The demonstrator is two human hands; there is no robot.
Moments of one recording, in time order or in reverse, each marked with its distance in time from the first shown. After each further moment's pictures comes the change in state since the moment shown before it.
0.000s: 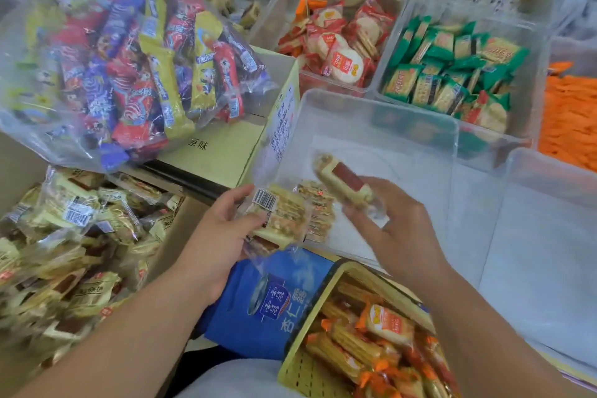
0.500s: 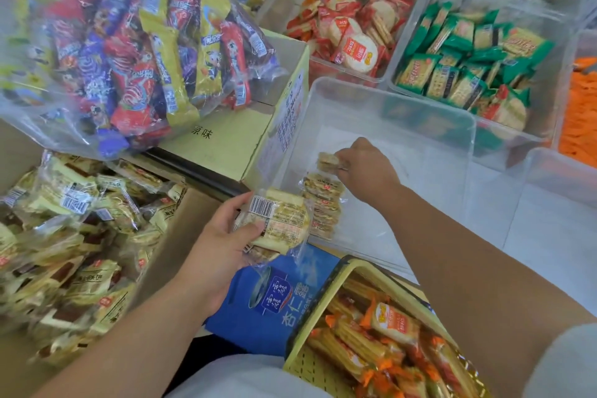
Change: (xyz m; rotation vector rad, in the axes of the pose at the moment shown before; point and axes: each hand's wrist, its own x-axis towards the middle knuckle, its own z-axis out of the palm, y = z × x) left_hand 0.000 -0.028 -0.016 -0.056 -0.042 -0.036; right_hand 0.115 0.088 0.063 -0.613 -0.386 0.137
